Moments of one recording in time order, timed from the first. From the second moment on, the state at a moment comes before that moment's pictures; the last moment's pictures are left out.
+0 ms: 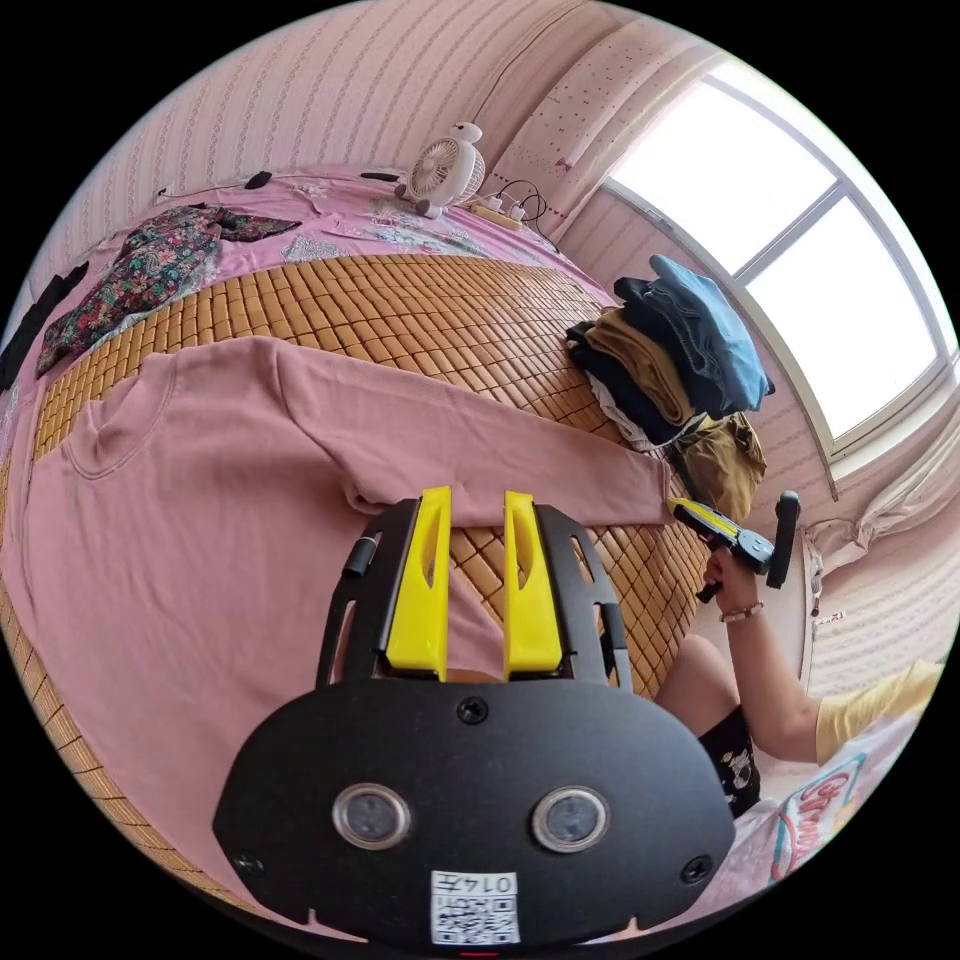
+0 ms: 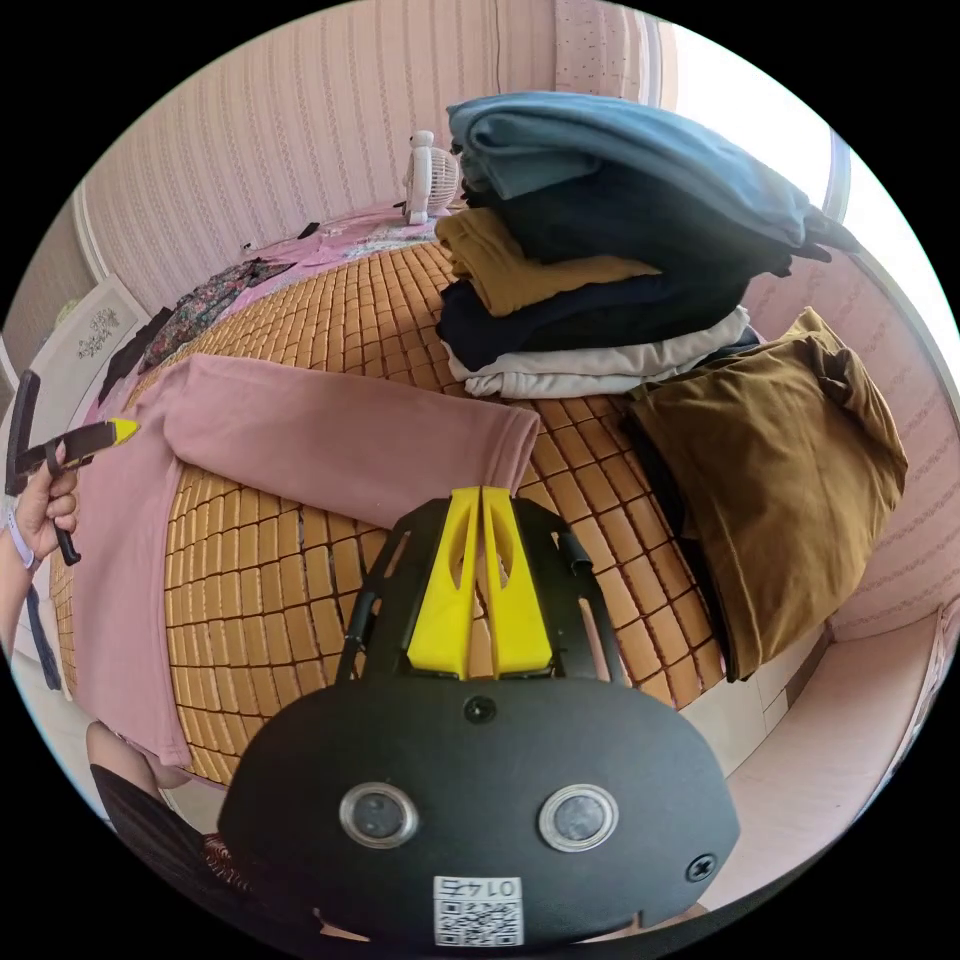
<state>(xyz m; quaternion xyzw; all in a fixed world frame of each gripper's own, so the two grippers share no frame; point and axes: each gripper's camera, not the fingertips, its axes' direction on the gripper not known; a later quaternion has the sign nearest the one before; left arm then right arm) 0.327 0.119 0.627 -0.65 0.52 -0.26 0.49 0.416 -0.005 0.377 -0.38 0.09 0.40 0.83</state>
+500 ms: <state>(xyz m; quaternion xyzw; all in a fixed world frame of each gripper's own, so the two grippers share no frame) -0.035 0.119 0.419 -0.76 0.25 -0.27 0.53 0.165 -0.176 0.486 -0.28 -0.38 0.32 0.82</state>
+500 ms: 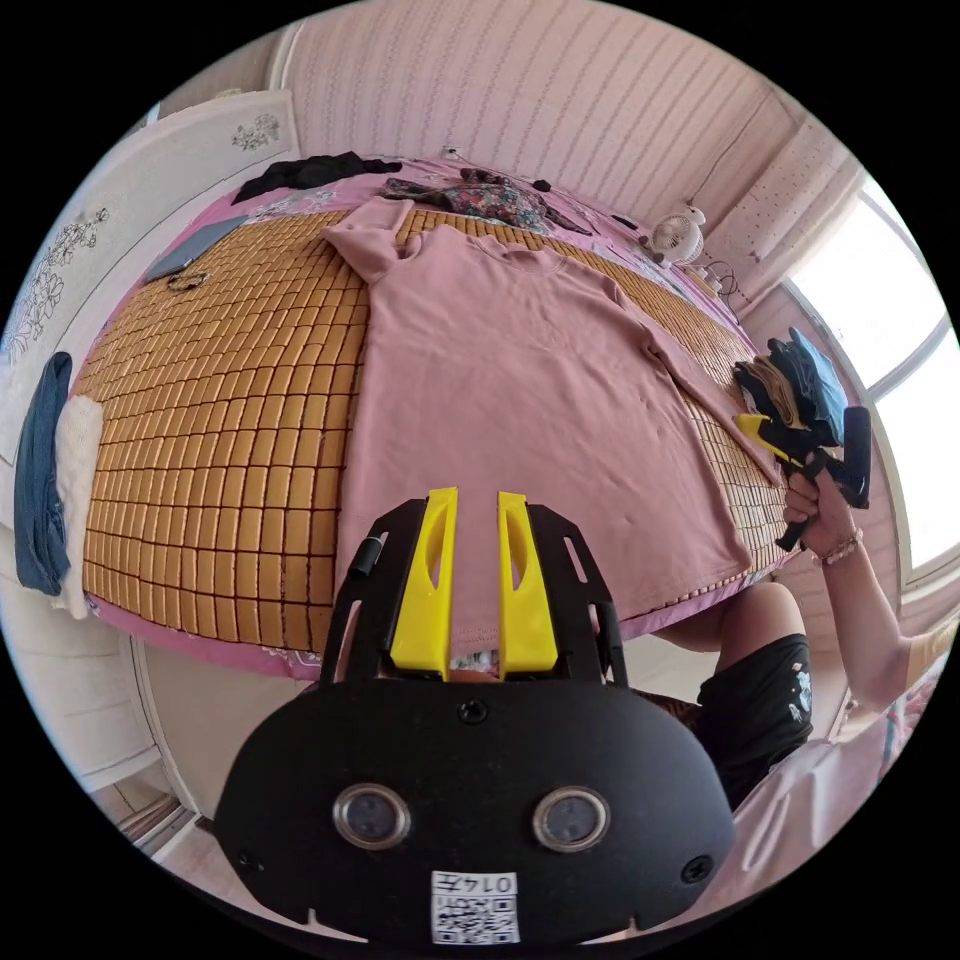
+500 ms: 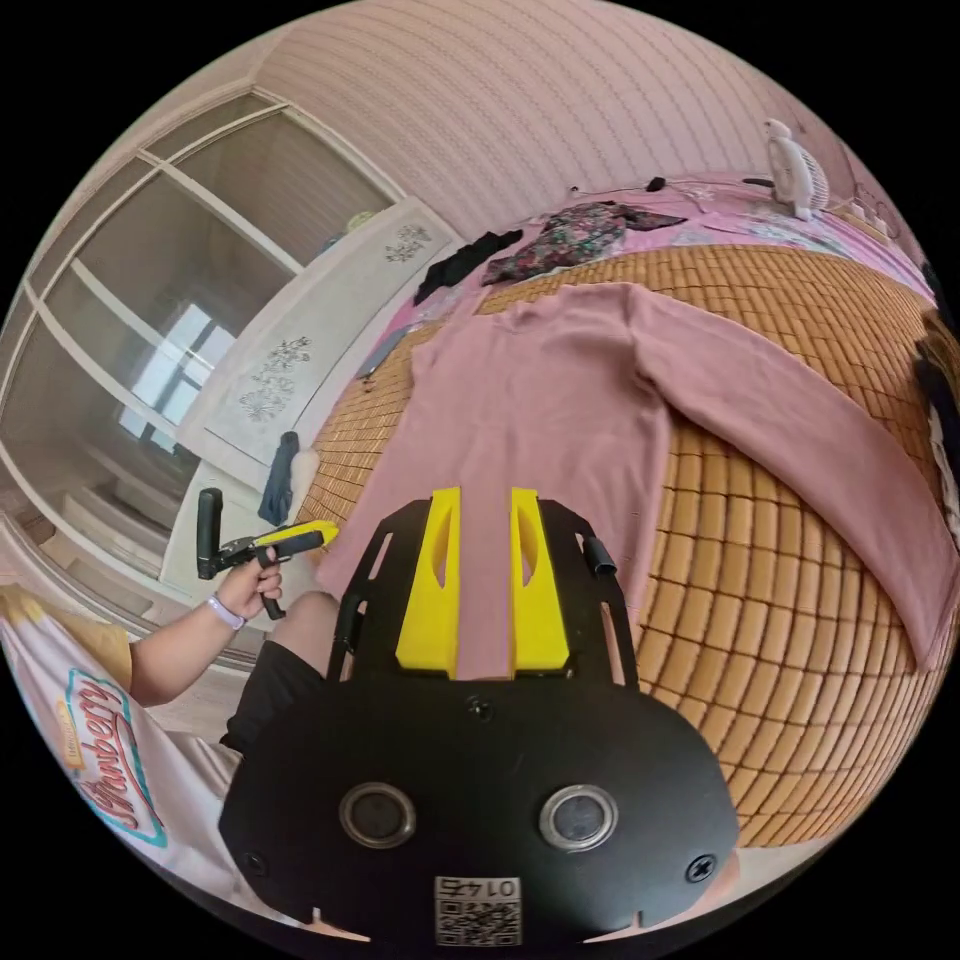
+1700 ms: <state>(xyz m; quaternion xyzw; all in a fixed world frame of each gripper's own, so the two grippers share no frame) -0.318 0.116 0.381 -0.62 0.20 -0.40 0.64 -0.111 -0.386 0.801 -0.13 -0.49 0.02 0.86</state>
